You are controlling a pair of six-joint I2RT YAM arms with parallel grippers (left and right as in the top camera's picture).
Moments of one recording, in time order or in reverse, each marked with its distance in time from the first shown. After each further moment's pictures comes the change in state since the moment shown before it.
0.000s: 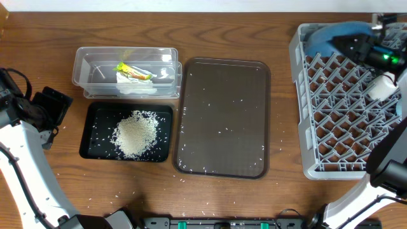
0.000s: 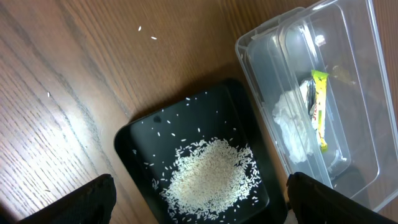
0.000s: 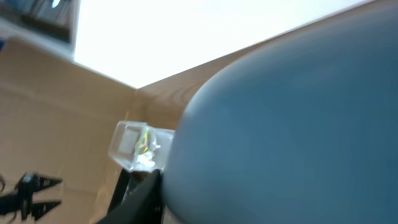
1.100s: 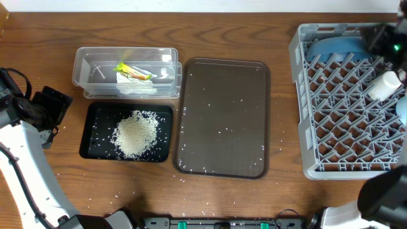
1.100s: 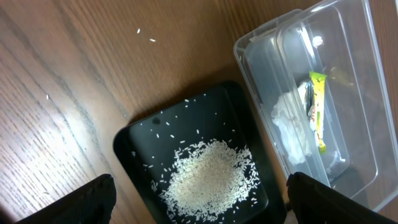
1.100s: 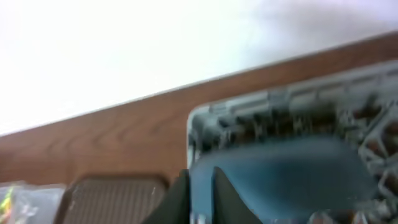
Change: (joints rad) left arm 0.000 0.000 0.000 0.007 0.000 0.000; right arm 0.098 -0.271 -0.002 0.032 0.650 0.016
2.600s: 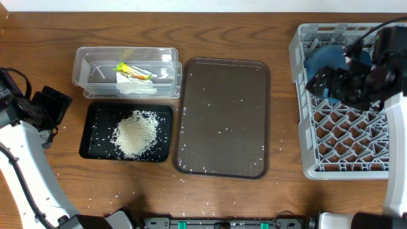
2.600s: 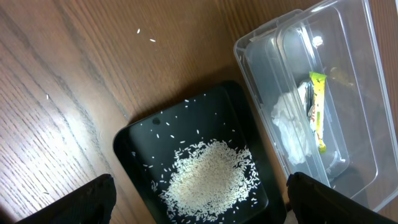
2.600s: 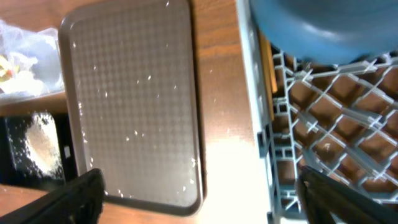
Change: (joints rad) left arm 0.000 0.000 0.000 0.000 0.000 0.000; right arm 0.229 -0.221 -0.013 -0.807 0.187 -0.015
